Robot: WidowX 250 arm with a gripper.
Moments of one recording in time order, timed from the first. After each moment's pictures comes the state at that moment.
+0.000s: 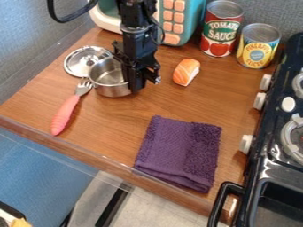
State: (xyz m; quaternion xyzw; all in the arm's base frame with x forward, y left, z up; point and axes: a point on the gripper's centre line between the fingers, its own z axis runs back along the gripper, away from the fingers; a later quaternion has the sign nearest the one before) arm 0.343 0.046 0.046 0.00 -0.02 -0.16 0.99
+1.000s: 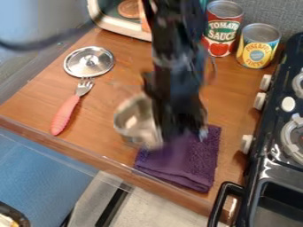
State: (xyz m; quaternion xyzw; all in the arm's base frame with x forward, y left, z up) arm 0.239 -0.067 0.085 -0.02 -0.03 -0.23 0.97
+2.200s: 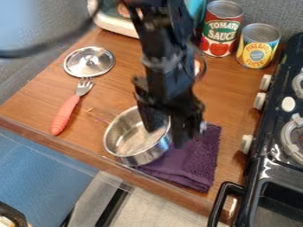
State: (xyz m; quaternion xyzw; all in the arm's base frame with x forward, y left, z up) arm 0.237 -0.060 0.096 -0.08 -0.05 -0.14 0.99
